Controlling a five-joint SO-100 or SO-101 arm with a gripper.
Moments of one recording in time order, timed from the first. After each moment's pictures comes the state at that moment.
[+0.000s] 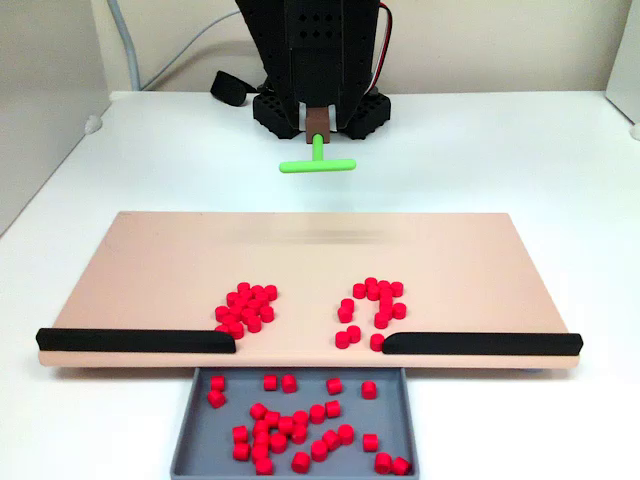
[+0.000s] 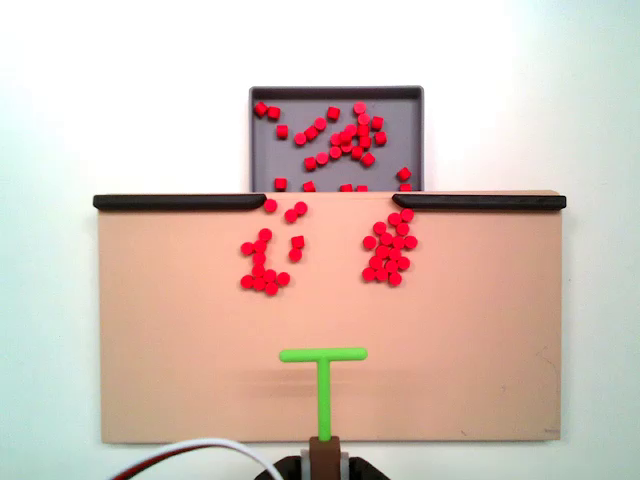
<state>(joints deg) 1.9 105.4 103.6 86.2 -89.9</state>
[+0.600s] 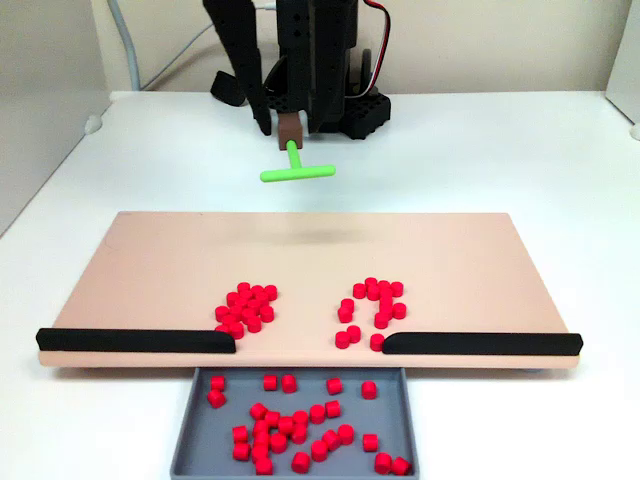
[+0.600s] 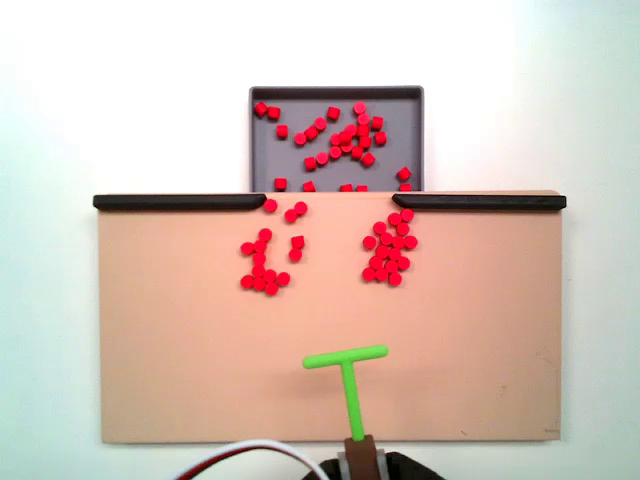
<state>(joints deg) 7.7 103.5 103.6 86.0 -105.4</state>
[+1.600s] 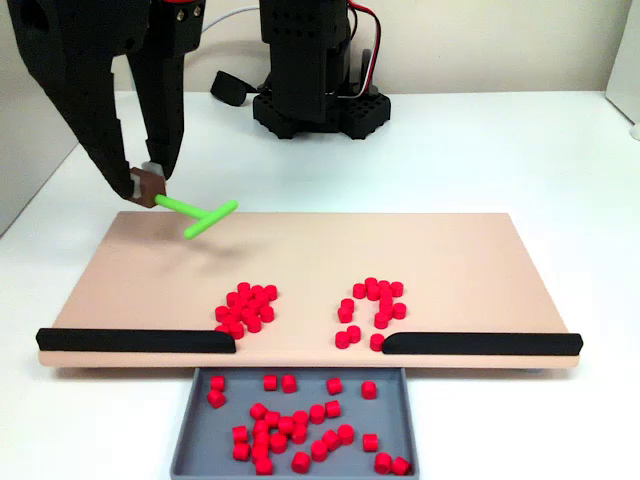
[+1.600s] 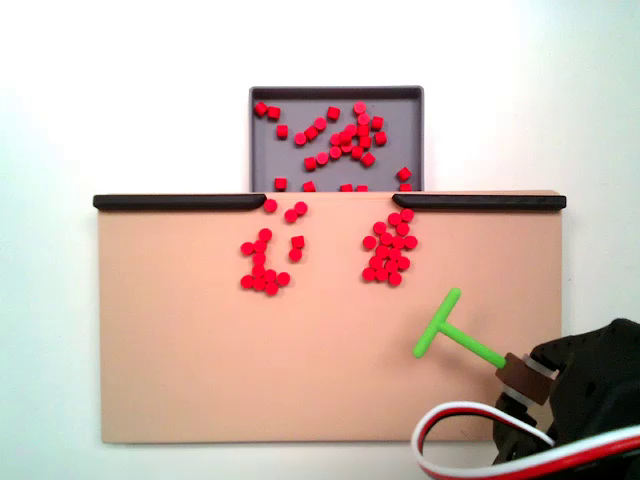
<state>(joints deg) 23.6 77.1 79.2 85.9 -170.3</state>
